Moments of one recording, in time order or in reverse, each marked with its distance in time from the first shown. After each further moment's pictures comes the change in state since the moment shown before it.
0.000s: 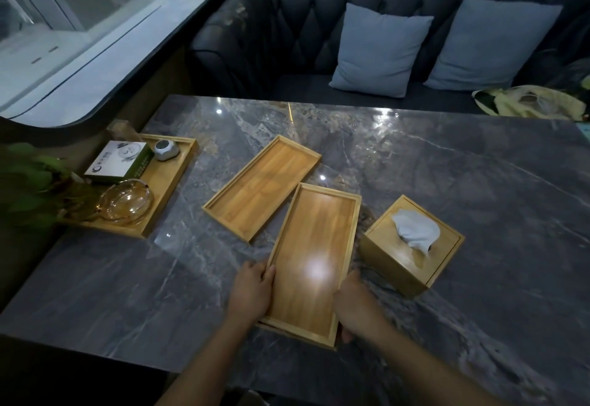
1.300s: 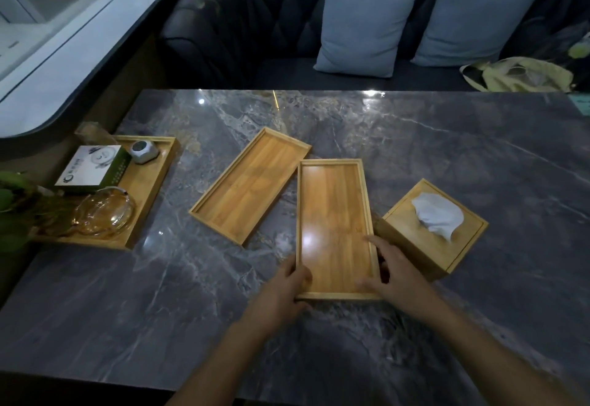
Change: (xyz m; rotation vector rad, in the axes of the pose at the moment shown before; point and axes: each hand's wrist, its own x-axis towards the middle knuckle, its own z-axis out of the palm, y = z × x) left_hand 0.003 0.016 0.015 0.272 -0.360 0.510; right_hand 0.033 0.064 -0.055 0.033 0.073 -0.348
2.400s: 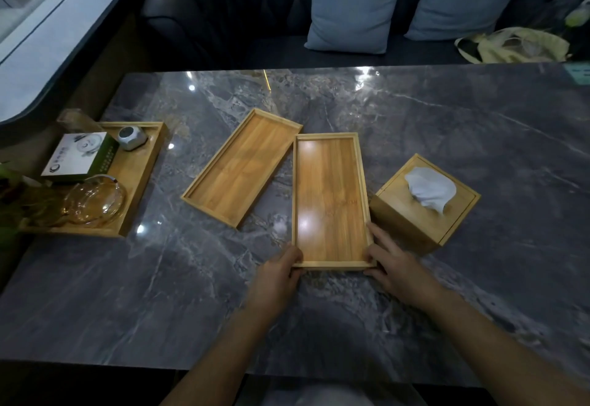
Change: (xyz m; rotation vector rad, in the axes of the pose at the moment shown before) left_hand -0.005 0.002 0.018 -0.003 0.309 -0.026; right_hand -0.010 0.032 0.014 -0.431 0.096 -0.392
